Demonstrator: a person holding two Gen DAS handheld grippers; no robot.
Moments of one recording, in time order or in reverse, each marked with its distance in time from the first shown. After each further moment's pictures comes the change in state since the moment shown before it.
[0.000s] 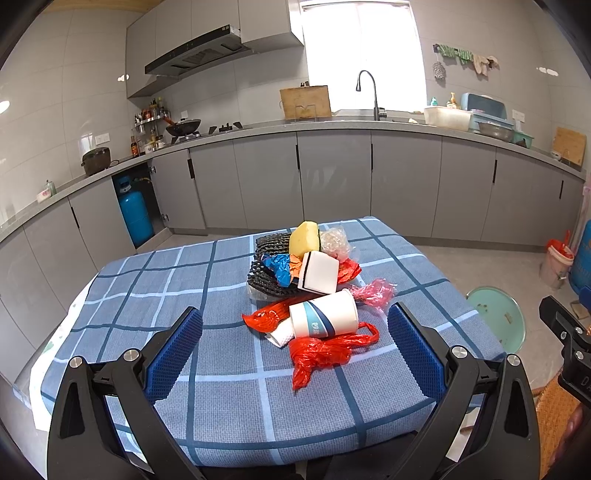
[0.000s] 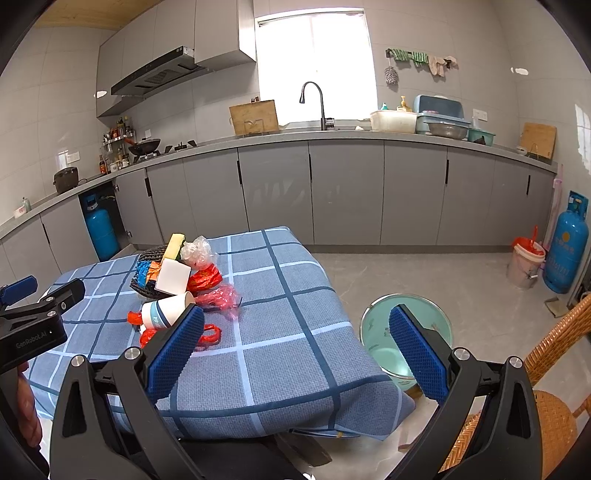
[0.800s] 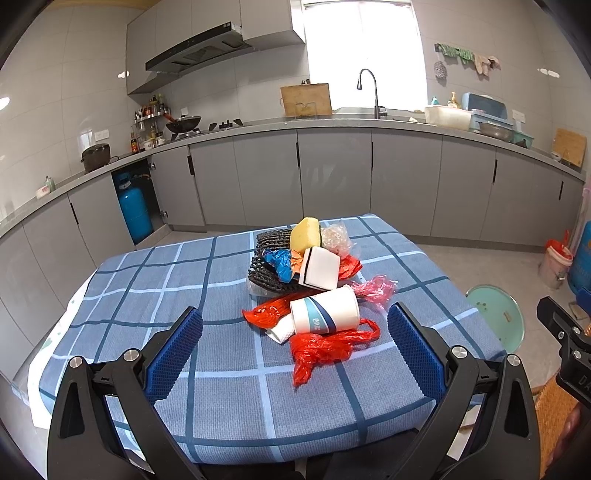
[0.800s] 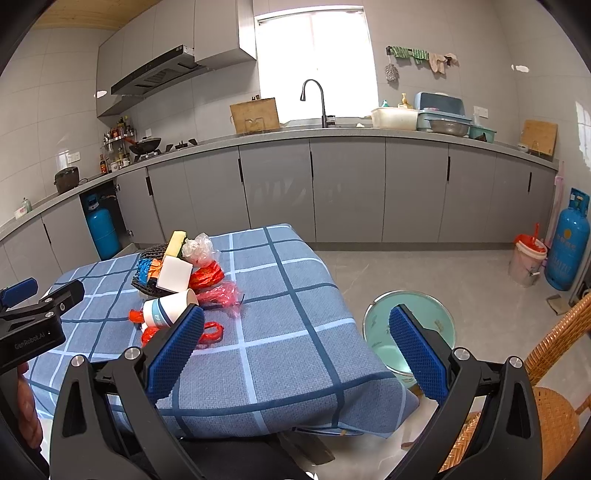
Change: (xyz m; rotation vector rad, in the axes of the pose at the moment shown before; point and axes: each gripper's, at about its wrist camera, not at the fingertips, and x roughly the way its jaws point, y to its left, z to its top) left arm 0.005 0.002 -0.007 -0.006 0.010 -0.003; right arm 0.010 0.008 -0.010 0.005 0.003 0.009
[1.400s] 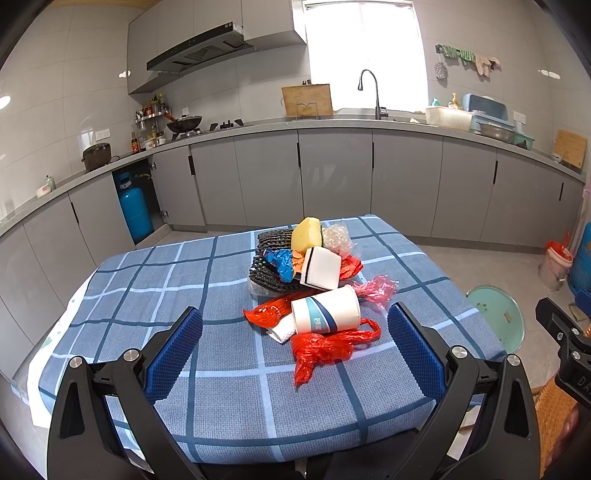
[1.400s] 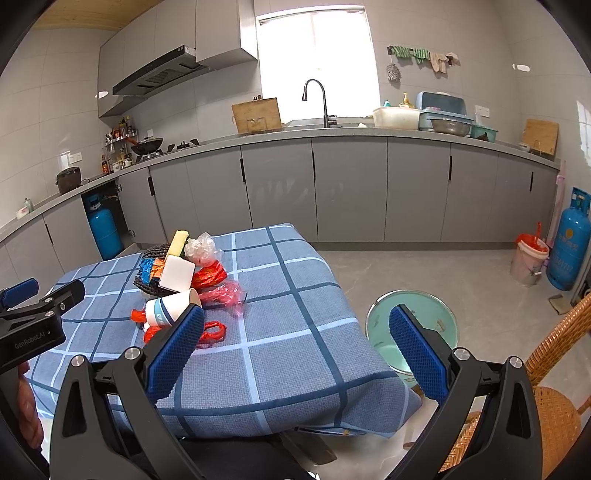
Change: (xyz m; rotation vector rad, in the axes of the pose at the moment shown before) left arm 0.000 0.001 0.000 -0.002 0.000 0.000; right arm 0.002 0.005 -0.002 0.004 0.002 0.006
